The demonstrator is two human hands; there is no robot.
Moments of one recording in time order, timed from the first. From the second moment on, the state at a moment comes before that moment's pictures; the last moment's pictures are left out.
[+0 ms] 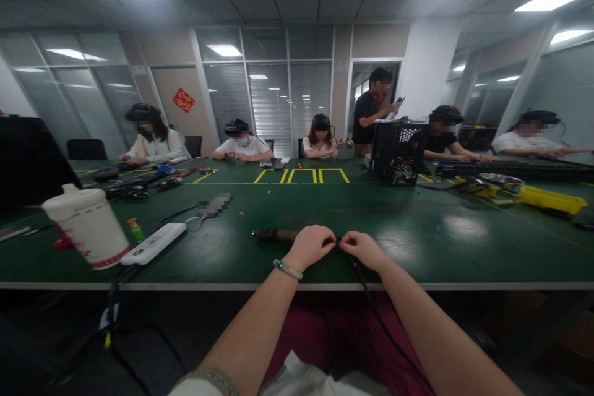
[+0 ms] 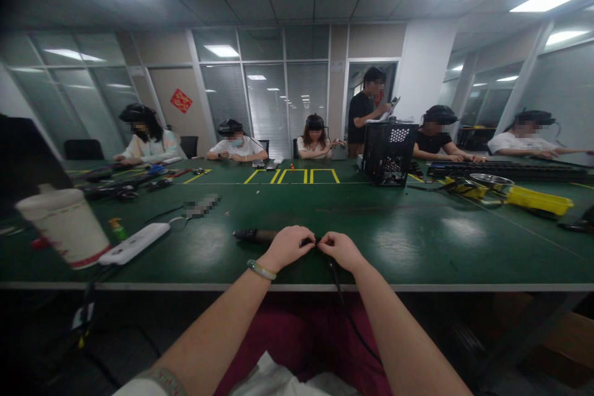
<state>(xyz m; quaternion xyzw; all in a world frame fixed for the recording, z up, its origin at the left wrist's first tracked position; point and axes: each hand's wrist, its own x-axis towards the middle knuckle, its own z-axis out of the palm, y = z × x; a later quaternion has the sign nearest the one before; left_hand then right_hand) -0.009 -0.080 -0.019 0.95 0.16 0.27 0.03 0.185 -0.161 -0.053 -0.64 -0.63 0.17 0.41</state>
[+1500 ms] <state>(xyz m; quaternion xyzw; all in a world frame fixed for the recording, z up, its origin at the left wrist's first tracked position) -0.009 -0.078 -0.021 0.95 0.14 0.28 0.03 0.186 -0.160 -0.054 -0.64 -0.63 0.19 0.40</state>
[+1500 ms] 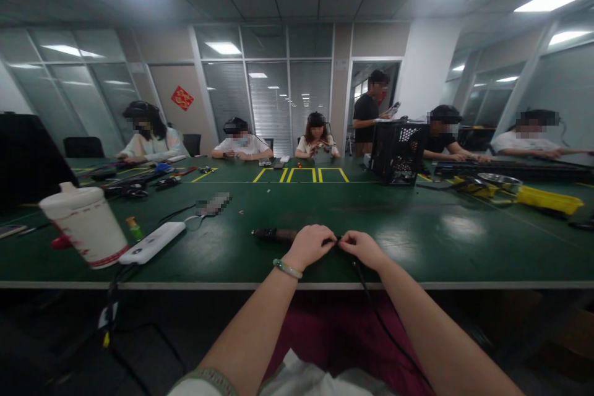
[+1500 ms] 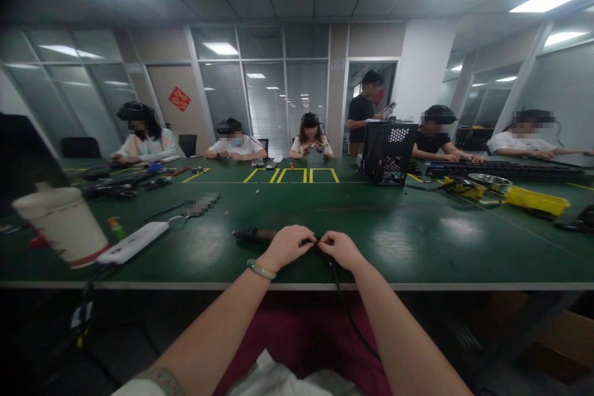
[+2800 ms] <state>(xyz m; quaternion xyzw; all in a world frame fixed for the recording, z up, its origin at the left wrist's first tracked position) -0.011 -0.082 -0.016 0.95 0.16 0.26 0.03 0.184 -0.160 -0.052 -0.65 -0.62 0.18 0.40</state>
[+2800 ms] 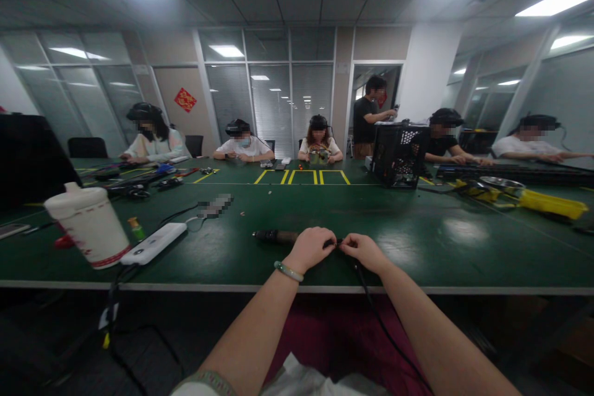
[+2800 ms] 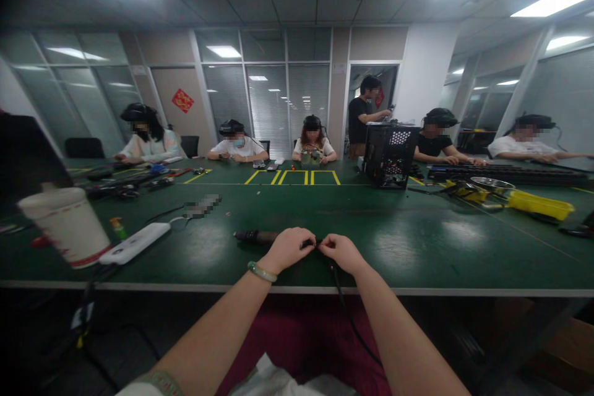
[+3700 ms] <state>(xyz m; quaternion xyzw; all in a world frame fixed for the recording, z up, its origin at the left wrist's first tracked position) -0.011 -0.082 -0.019 0.95 0.17 0.27 0.02 0.184 -0.161 -0.051 -0.64 -0.63 0.18 0.40</state>
